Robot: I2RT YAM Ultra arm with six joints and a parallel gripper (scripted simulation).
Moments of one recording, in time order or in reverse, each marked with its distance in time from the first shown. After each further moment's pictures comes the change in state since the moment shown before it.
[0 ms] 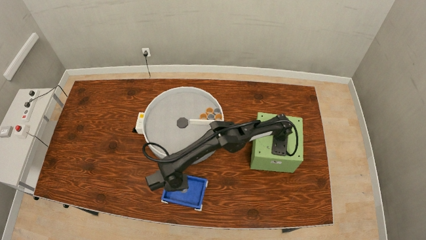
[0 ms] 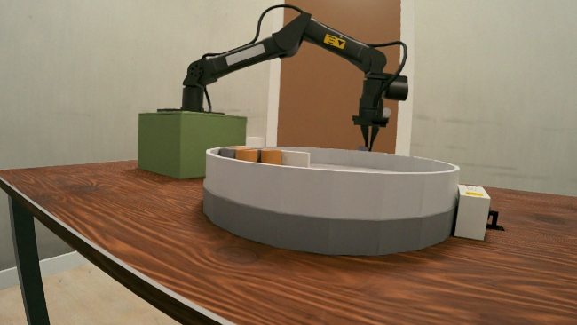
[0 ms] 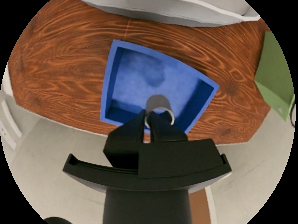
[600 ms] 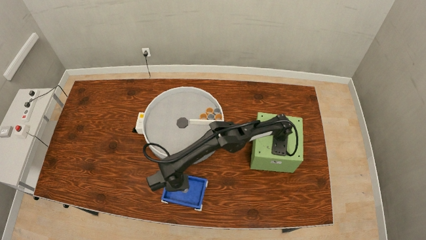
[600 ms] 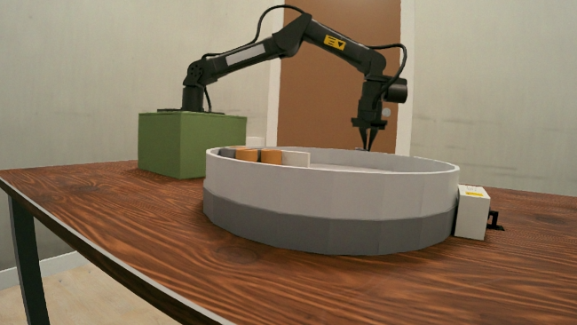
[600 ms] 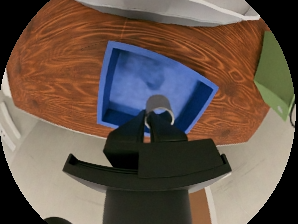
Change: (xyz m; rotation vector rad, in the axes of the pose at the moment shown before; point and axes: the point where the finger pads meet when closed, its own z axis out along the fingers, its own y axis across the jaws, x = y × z) arm -0.001 -0.004 0.006 0.013 -0.004 0.000
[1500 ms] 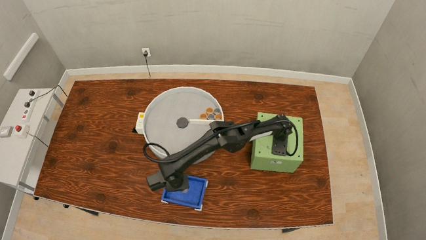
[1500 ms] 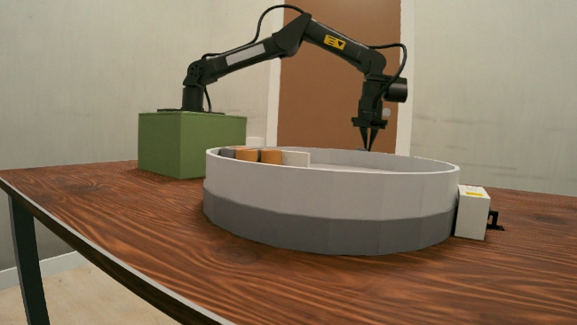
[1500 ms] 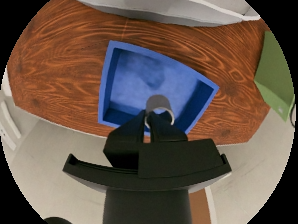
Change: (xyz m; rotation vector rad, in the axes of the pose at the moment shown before) arm 0.000 0.001 -0.001 -0.005 0.002 0.000
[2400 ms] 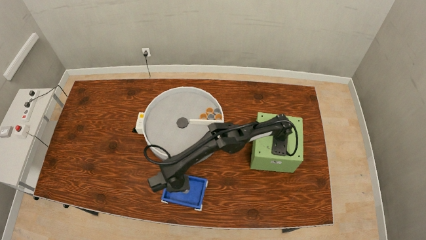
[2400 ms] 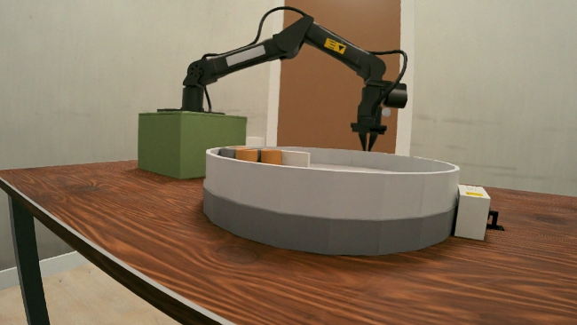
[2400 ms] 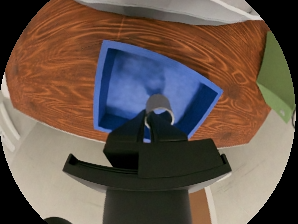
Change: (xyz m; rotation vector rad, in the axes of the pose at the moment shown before) arm -0.001 -0.002 0.017 0.010 -0.003 0.000
